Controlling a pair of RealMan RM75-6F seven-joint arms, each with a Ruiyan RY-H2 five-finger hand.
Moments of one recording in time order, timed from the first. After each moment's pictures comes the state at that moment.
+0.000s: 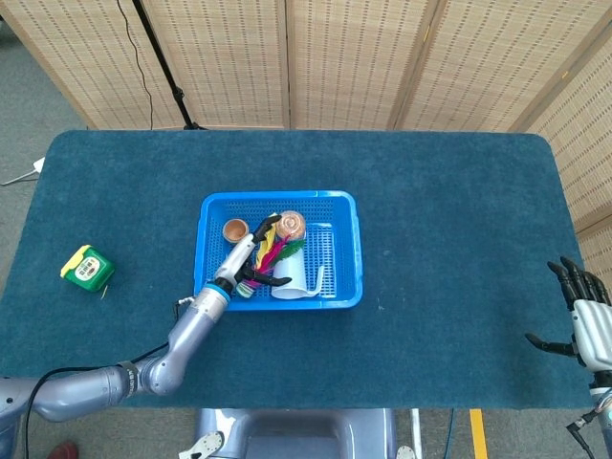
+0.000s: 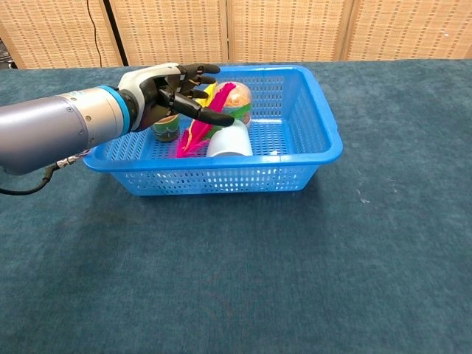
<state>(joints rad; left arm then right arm) -0.79 -1.71 -0.40 -1.47 0.91 0.79 -0.36 0.12 -0.97 0.11 -1.71 -1.36 1.33 0.17</state>
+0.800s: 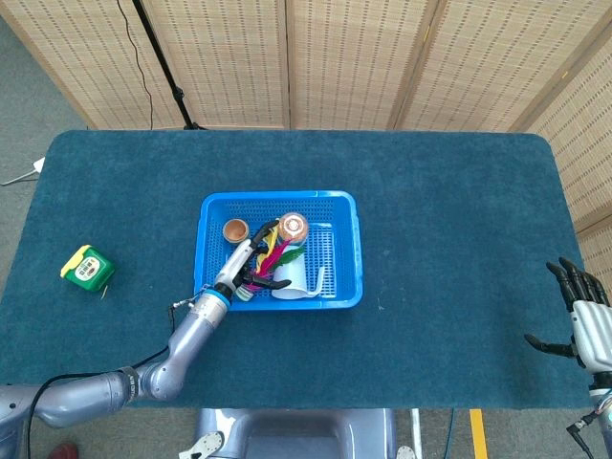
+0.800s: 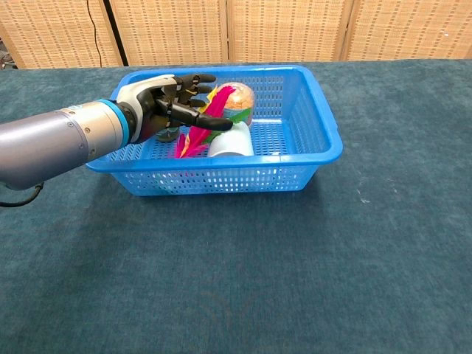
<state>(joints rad) -0.76 -1.75 -0.40 -1.43 0.92 0.79 -0.42 0.12 -0.96 0.10 -1.71 -1.37 1.33 0.18</state>
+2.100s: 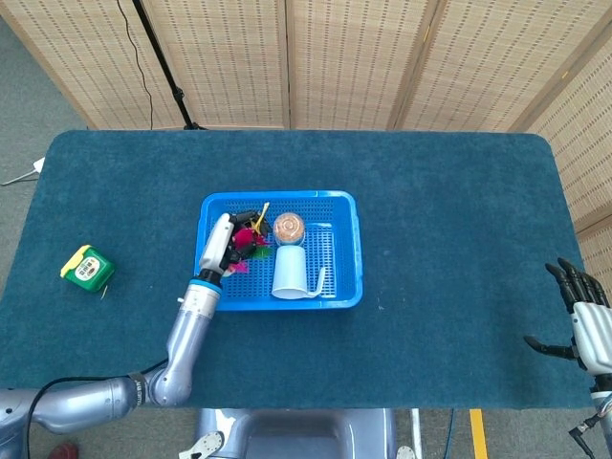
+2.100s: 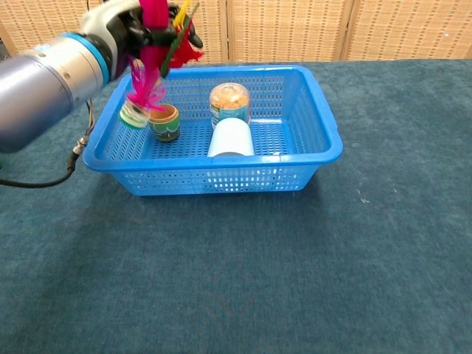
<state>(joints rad) -0.73 -1.75 -0.50 -1.59 0.95 1.11 -0.19 0.12 -0.95 0.09 -1.72 -1.39 1.34 0.21</state>
